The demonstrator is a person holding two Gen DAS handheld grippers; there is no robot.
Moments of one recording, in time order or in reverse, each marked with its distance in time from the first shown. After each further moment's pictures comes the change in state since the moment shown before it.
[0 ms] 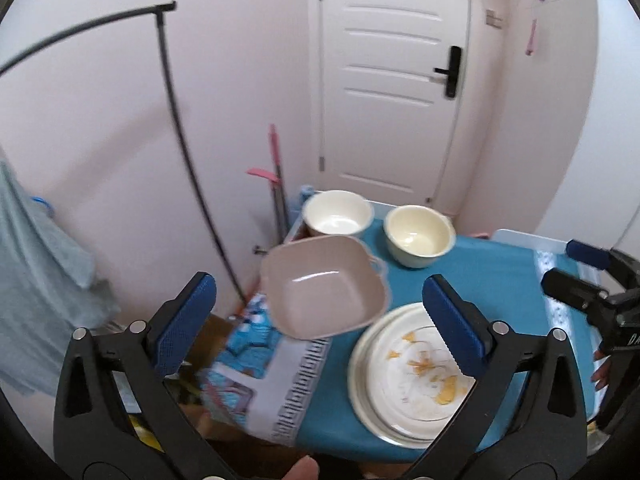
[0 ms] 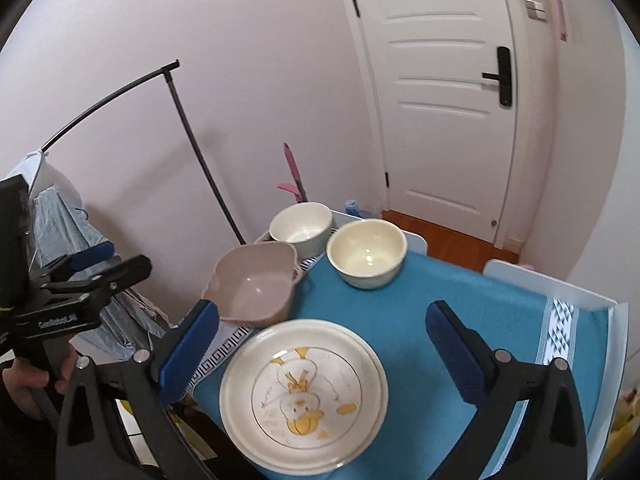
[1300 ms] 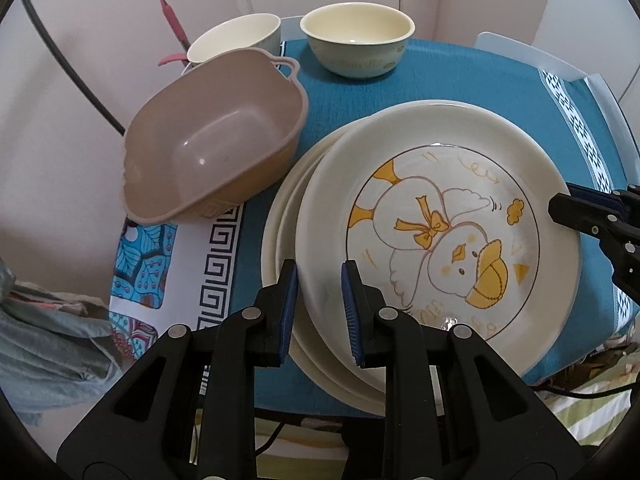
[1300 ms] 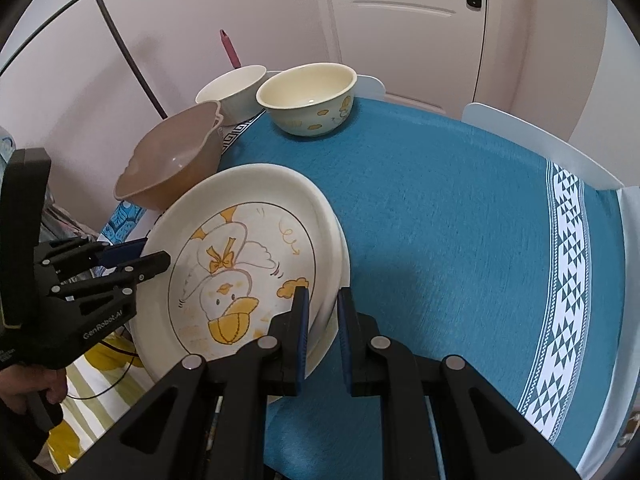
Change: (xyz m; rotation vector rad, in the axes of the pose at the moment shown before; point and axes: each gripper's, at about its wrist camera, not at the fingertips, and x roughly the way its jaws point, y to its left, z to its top) left arm 0.126 -0.078 -0.104 0.272 0.447 -0.090; right arm 0.060 -0.040 -0.103 0.090 0.326 -0.153
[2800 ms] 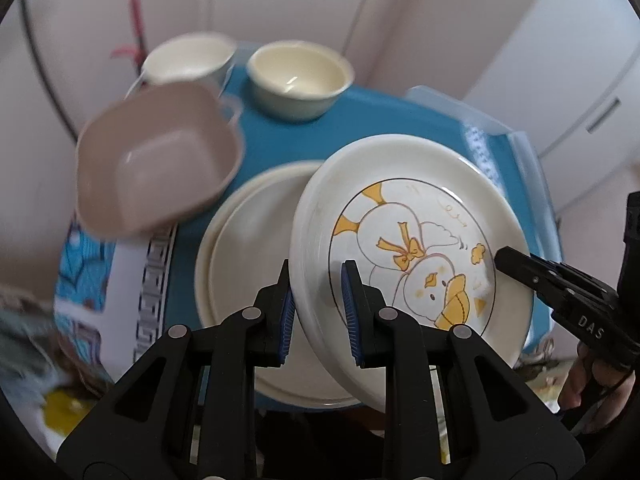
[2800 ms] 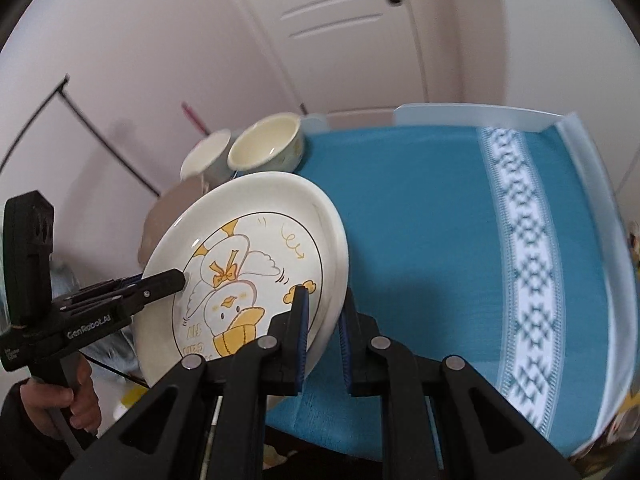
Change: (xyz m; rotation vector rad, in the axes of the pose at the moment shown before) left arm -0.038 0.014 0.013 -0.132 -0.033 -0.340; right arm -0.050 -0.023 -0.014 0.277 -0.094 0.040
